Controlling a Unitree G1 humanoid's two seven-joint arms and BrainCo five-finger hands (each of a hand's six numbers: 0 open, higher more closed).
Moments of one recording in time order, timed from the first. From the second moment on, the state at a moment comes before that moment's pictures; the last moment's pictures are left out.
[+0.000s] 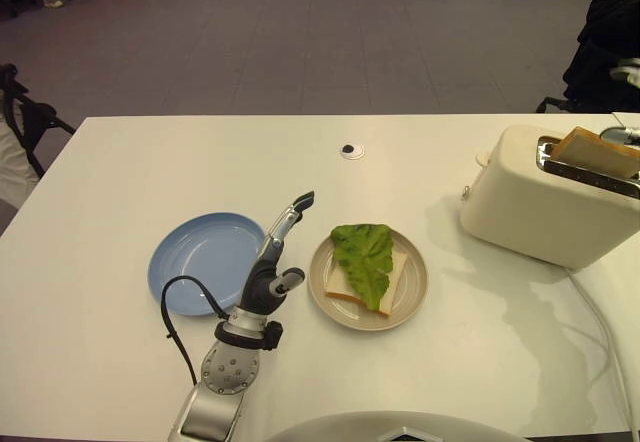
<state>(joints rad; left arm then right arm) 0.34 0.30 -0.21 -0.37 0.15 -0.41 0.06 -0.49 -1.07 -0.10 0.73 -0.56 -0.67 0.10</state>
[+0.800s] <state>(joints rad) 0.36 0.23 -0.21 -0.37 0.16 -0.42 -0.04 -0.64 -1.02 0.07 0.99 -0.39 -0.85 0.20</state>
